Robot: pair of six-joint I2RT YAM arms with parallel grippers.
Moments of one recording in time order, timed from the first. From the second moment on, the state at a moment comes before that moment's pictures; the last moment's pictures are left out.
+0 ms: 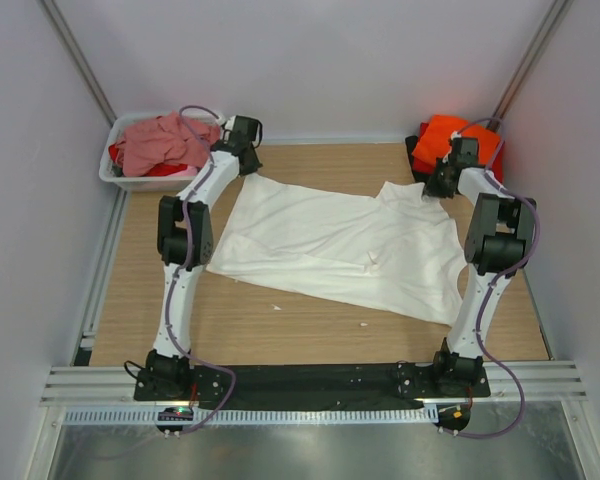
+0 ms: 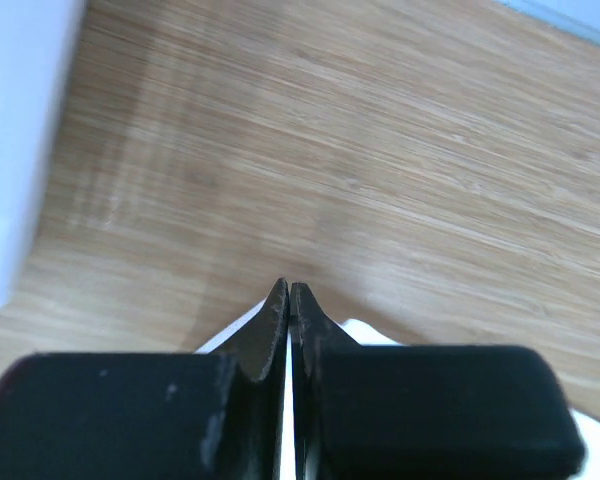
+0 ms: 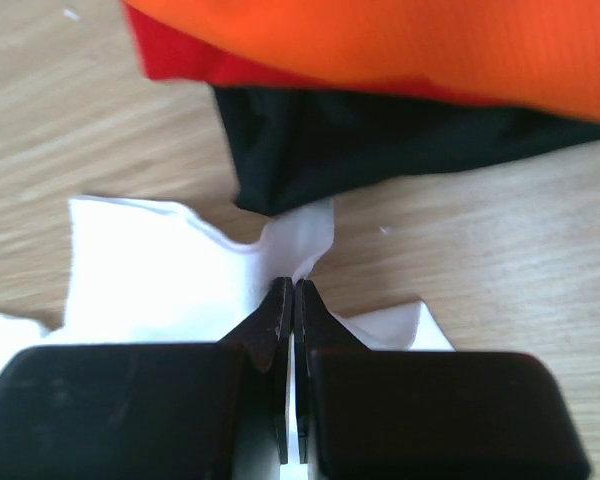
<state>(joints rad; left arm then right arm) -0.28 2.47 2.23 -0.60 -0.29 -0.52 -0.15 2.14 1.57 -0.32 -0.13 0.25</state>
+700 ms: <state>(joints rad) -0.20 2.24 2.10 -0.66 -0.24 -0.51 -0.10 2.14 1.75 -0.42 -0.21 0.24</state>
